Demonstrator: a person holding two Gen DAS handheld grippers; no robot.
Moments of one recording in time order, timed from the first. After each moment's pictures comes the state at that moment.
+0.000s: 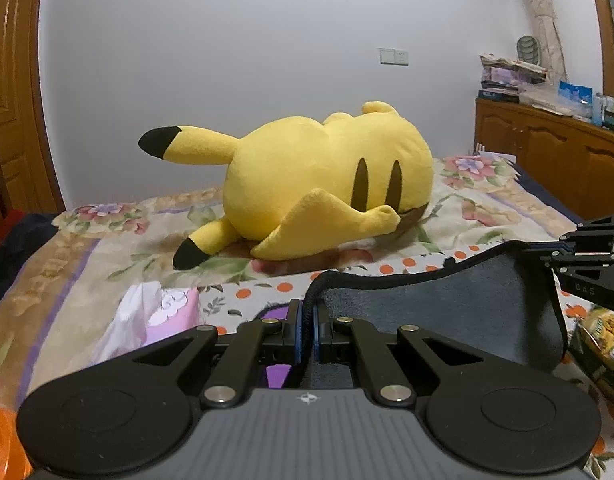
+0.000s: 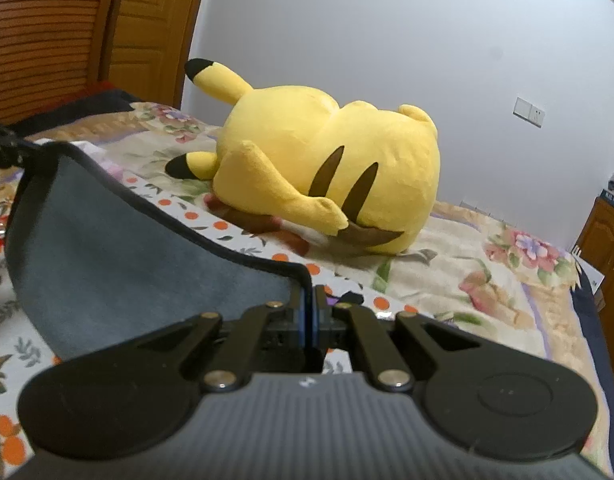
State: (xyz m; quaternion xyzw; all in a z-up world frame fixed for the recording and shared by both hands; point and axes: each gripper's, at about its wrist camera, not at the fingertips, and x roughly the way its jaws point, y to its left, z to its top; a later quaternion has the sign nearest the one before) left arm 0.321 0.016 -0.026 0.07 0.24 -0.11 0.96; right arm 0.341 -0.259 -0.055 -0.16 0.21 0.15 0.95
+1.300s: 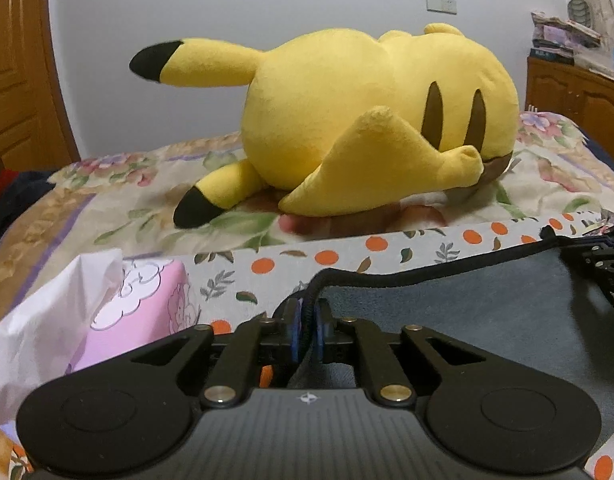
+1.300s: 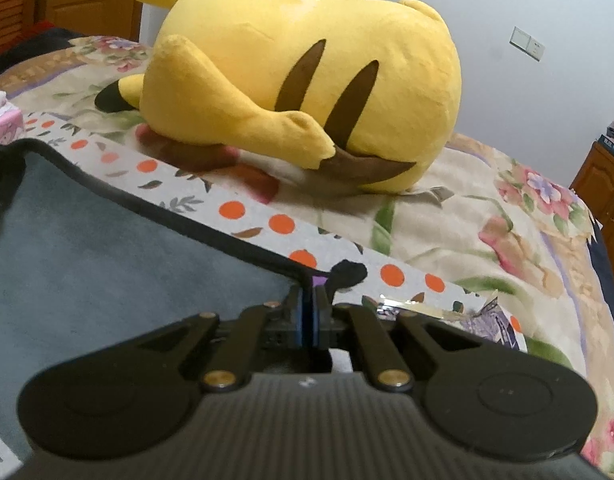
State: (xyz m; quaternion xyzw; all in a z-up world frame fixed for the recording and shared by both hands) left arm 0.433 0.010 -0.102 0.07 0.30 -0.04 0.95; right arm 0.443 -0.238 -0.112 -0.15 0.32 0.09 0.93
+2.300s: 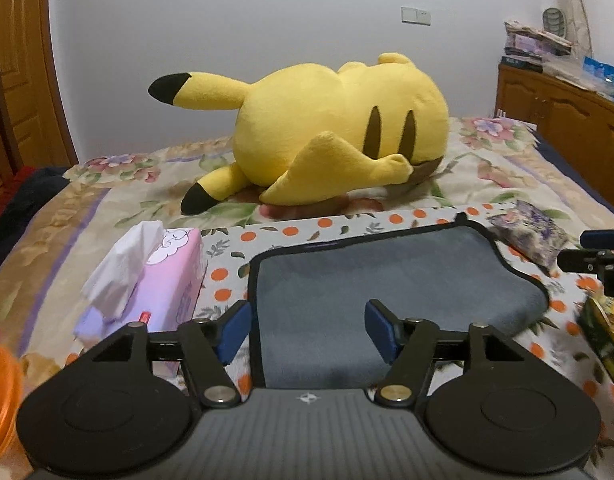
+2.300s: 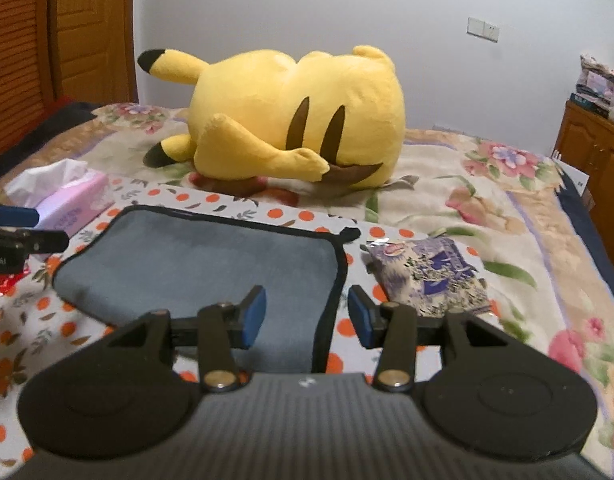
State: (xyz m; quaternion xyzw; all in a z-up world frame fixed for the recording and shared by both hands) left arm 0.305 0.004 -0.042 0.06 0.31 -0.07 0.95; right arm 0.303 -0.262 -0.045 -0.05 0.30 0.09 0.95
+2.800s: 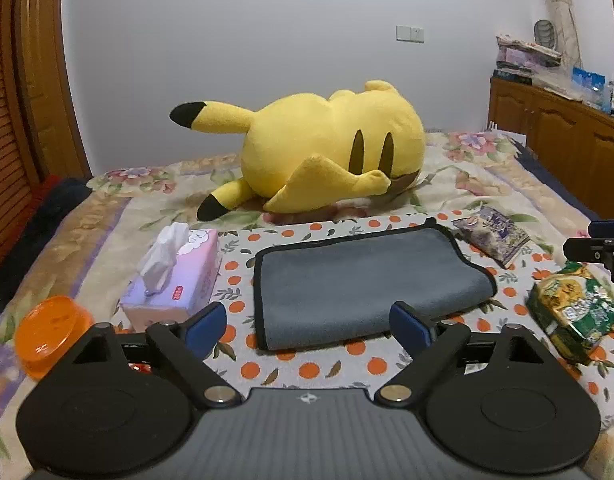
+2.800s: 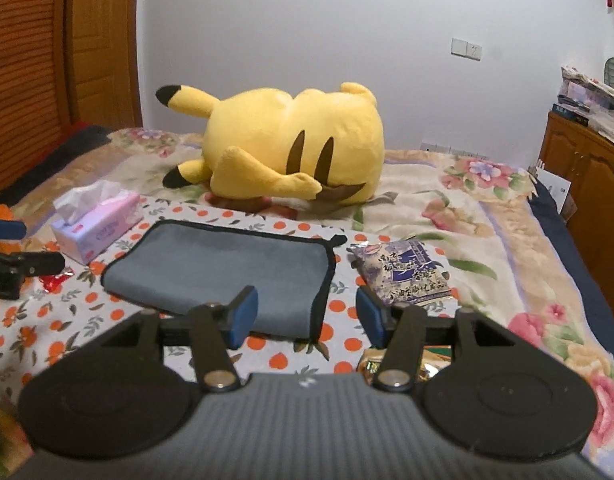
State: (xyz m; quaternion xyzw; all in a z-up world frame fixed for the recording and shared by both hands) left arm 0.219 0.000 -0.001 0.06 0.29 -0.07 0.95; right arm 0.227 -0.279 -0.003 -0.04 0.27 0.09 0.96
